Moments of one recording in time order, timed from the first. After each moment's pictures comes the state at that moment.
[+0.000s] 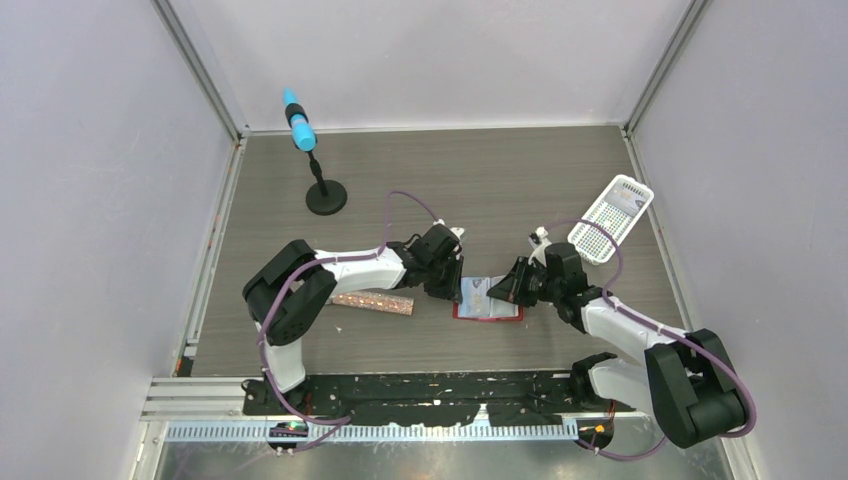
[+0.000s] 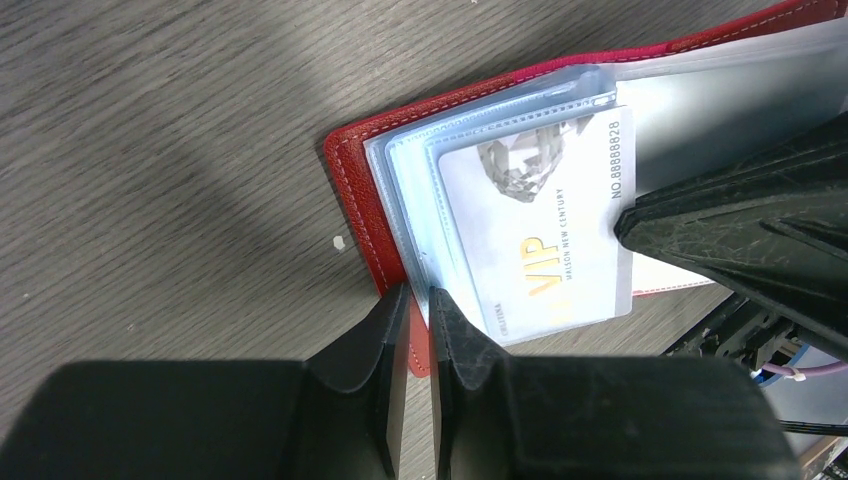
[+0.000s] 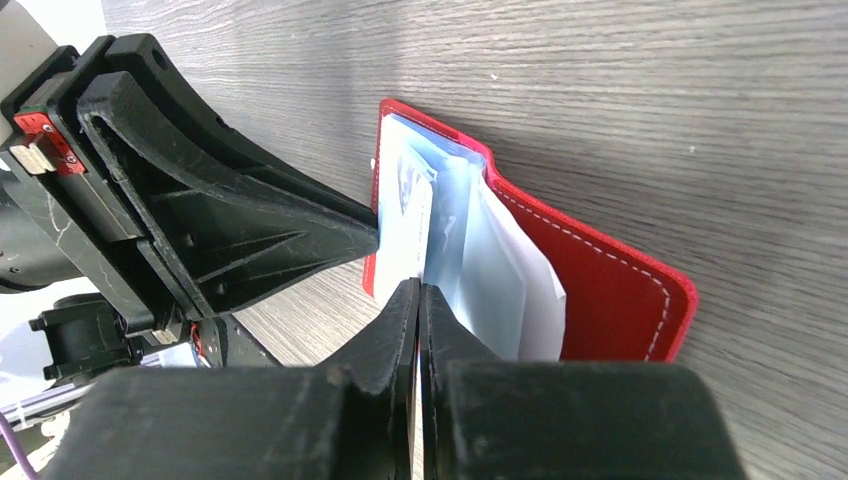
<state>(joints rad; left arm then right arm) -0.89 1.83 1.08 -0.19 0.18 -0.62 0.31 1.14 0.32 0.12 -0.49 0.69</state>
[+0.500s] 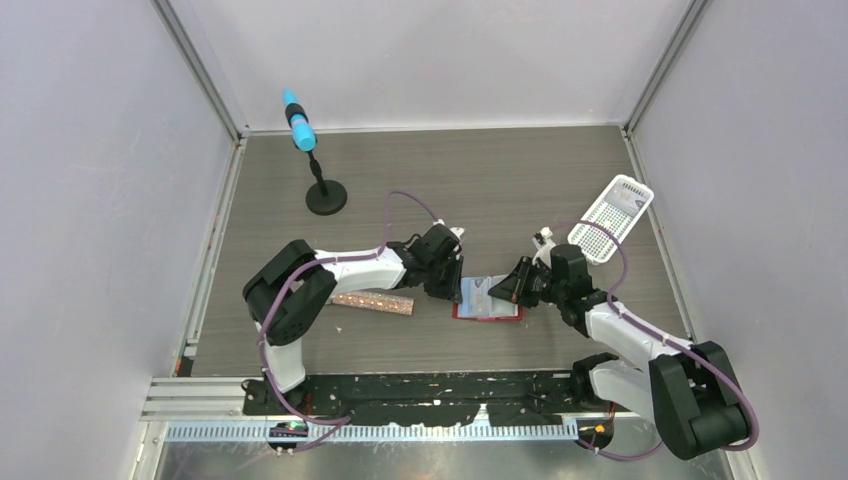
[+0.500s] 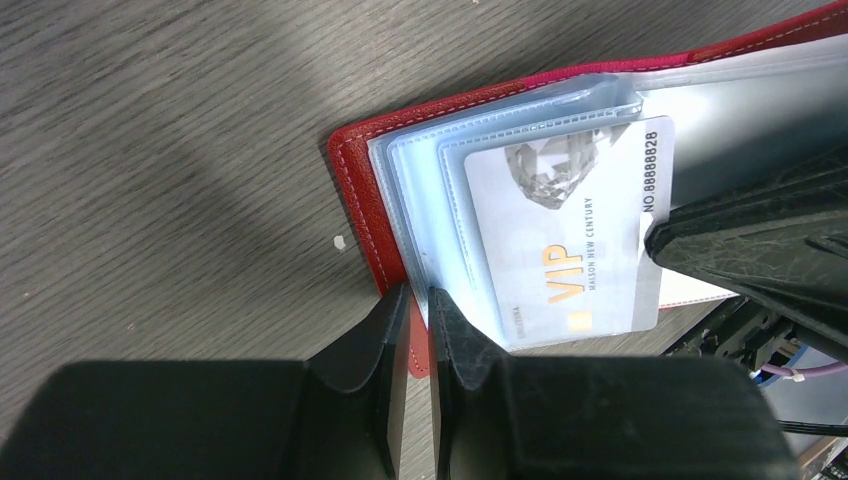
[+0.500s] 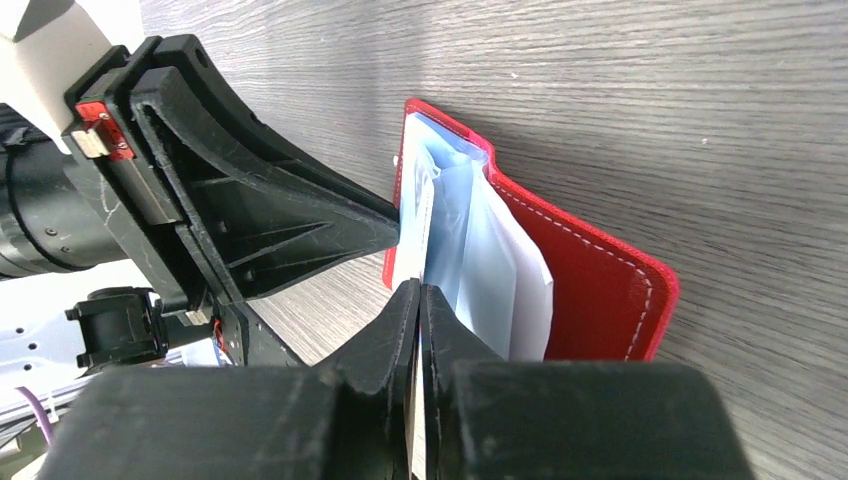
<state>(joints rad) -0.89 1.83 1.08 -0.19 0.18 -0.63 0.28 1.08 0.29 0.13 -0.53 0.72</state>
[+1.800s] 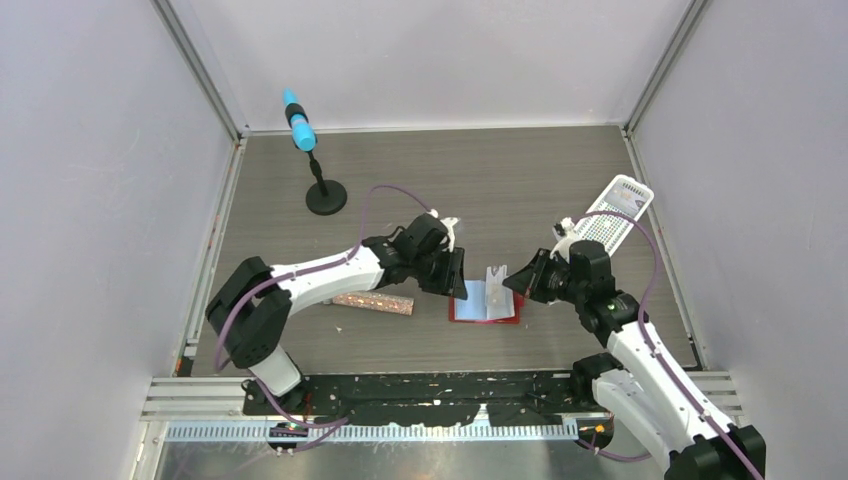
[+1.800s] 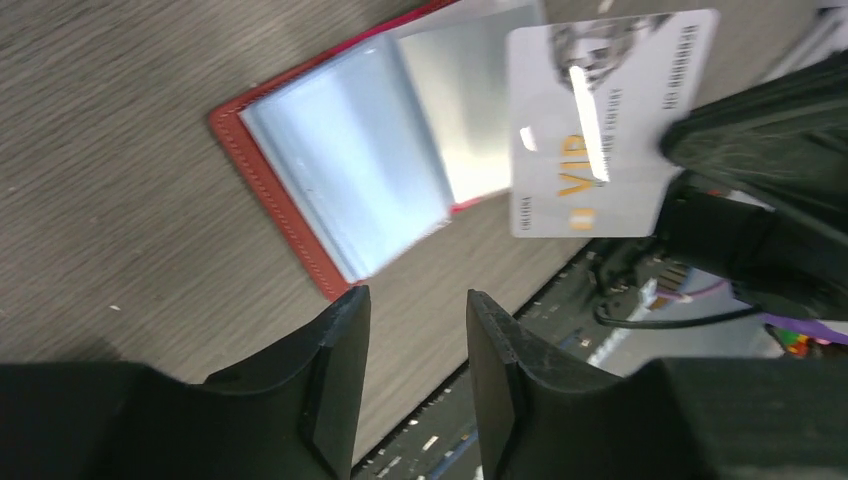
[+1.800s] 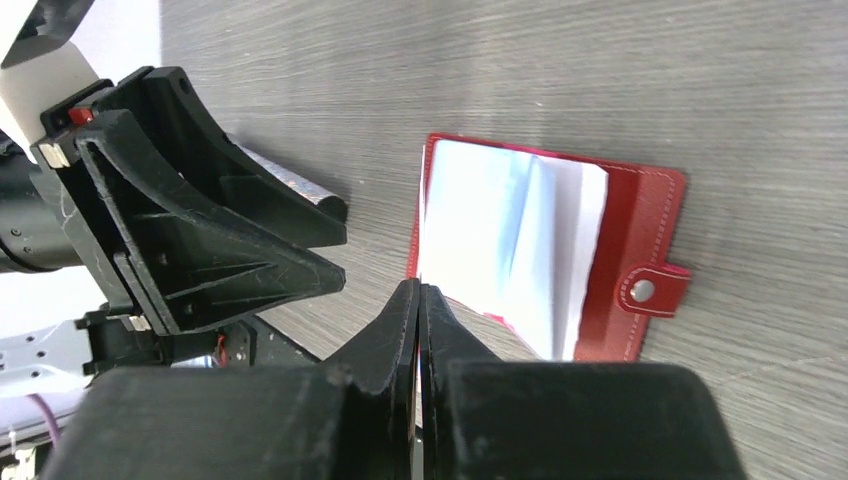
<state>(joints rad) -0.89 1.64 1.06 -0.30 0.25 -0.64 0.27 0.74 0.45 -0.32 -0.39 0.66</state>
